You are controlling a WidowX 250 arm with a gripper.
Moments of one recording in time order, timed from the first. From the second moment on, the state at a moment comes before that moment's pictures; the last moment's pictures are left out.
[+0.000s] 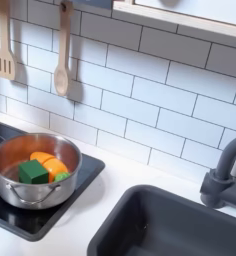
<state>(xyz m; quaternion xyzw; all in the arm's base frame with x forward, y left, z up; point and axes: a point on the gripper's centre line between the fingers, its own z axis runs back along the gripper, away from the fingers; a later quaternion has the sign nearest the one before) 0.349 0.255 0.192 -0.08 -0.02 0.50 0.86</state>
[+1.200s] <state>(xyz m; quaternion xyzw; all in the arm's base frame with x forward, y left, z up) 0.347 0.185 0.224 -0.11 -0.03 0.43 0.89</state>
